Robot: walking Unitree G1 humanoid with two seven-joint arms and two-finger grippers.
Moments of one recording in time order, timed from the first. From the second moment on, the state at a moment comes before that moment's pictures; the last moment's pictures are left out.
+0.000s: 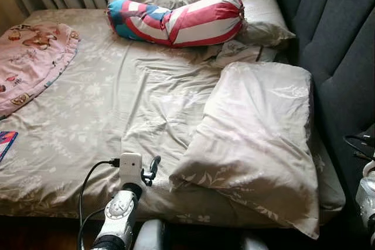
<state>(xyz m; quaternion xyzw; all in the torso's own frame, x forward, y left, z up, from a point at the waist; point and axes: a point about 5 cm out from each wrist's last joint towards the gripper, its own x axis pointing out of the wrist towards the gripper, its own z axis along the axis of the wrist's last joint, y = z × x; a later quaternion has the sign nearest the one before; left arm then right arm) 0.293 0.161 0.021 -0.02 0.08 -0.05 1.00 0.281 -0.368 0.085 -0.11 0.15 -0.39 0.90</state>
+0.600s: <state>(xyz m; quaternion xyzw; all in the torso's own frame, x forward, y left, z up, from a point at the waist) 0.292 0.164 0.020 -0.02 0.08 -0.05 1.00 0.289 -0.299 0.033 0.07 0.20 -0.21 0.95</state>
